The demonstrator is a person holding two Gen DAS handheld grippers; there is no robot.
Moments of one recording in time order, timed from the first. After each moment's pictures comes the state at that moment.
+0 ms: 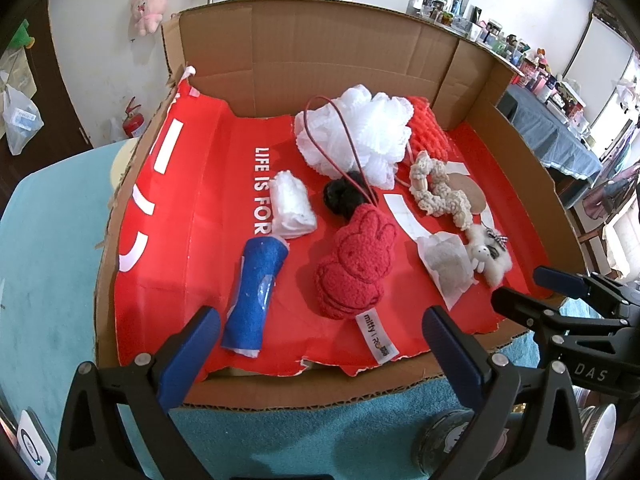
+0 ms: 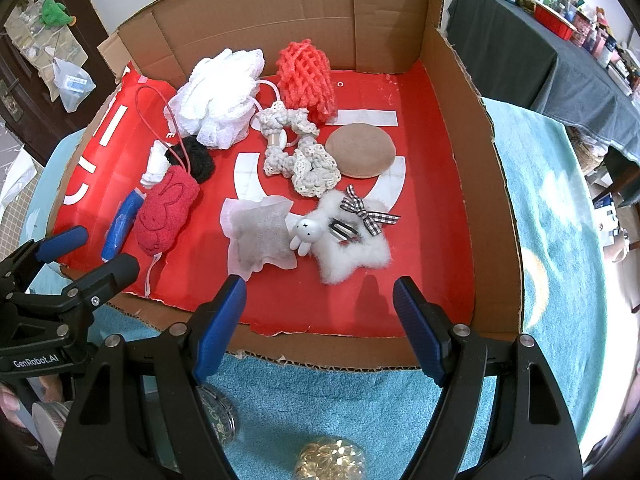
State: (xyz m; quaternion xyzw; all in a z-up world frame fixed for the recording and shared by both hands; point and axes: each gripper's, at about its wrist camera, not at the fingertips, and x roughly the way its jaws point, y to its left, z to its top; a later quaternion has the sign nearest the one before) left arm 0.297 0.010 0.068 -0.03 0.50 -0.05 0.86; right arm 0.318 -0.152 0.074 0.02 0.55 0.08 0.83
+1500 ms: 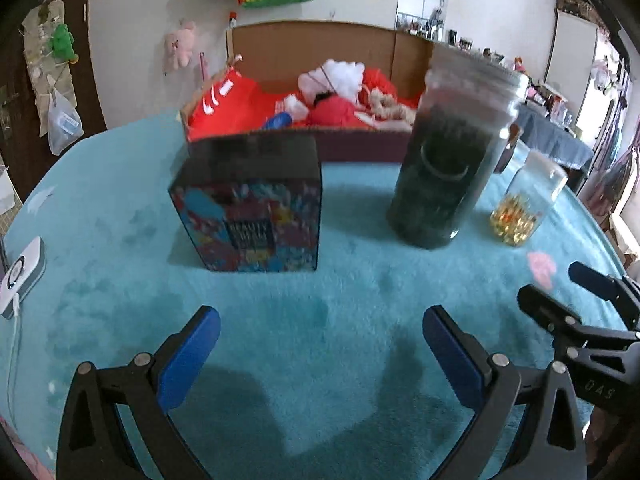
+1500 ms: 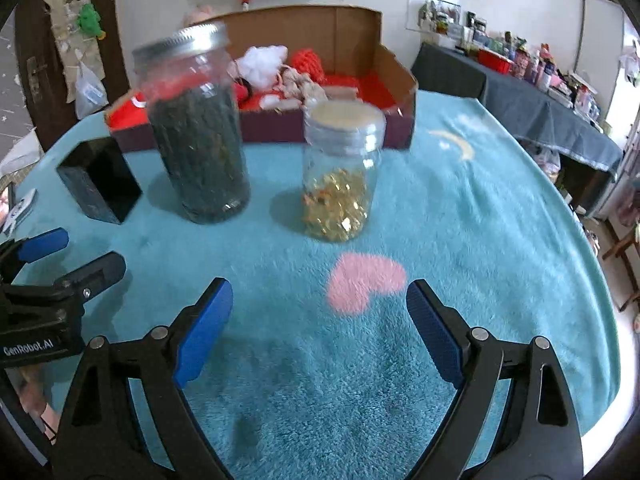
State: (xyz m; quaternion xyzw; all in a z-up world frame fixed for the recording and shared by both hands) left arm 0.096 -0.008 0.020 -0.01 0.41 -0.03 0.91; right arm 0.098 -0.160 0.034 -0.01 0.41 0.02 0.91
